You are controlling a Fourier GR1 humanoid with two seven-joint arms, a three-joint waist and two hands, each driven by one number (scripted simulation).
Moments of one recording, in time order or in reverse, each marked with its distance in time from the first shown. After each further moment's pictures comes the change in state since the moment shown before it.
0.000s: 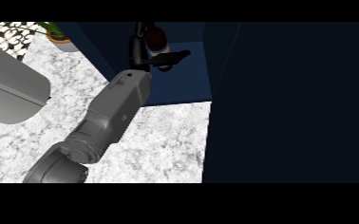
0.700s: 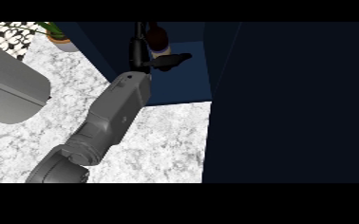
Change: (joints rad) left arm 0.021 -0.007 0.026 -0.021 -0.001 -0.064 -0.052; right arm -0.017 0.001 0.000 0.001 -0.006 -0.002 0.011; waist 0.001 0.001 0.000
